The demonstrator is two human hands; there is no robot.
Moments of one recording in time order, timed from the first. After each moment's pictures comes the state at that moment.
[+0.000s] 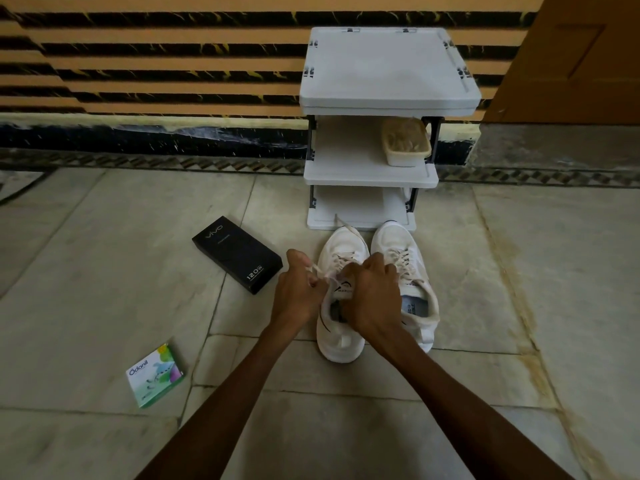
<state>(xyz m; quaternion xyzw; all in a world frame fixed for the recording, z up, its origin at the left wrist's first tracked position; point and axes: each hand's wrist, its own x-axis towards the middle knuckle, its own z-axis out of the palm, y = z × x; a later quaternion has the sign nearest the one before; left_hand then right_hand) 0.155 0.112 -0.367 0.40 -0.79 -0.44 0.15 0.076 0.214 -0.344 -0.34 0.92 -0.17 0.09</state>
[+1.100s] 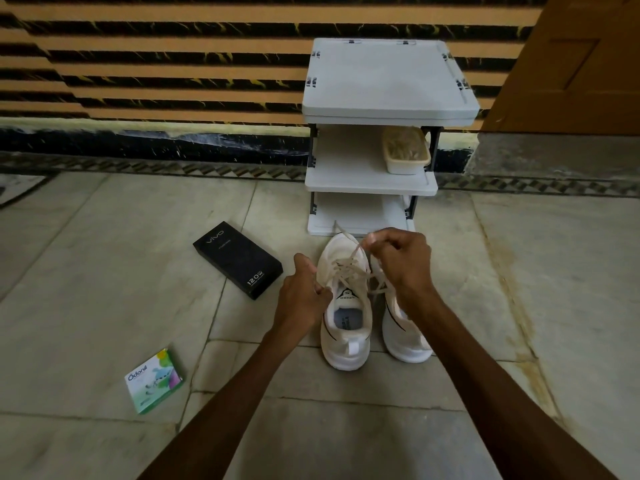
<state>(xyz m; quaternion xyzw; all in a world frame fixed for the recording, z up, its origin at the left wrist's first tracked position) 0.153 0.117 -0.354 0.40 -0.82 -0.39 0.11 0.025 0.212 -0.311 -0.18 0.78 -0.58 0.17</state>
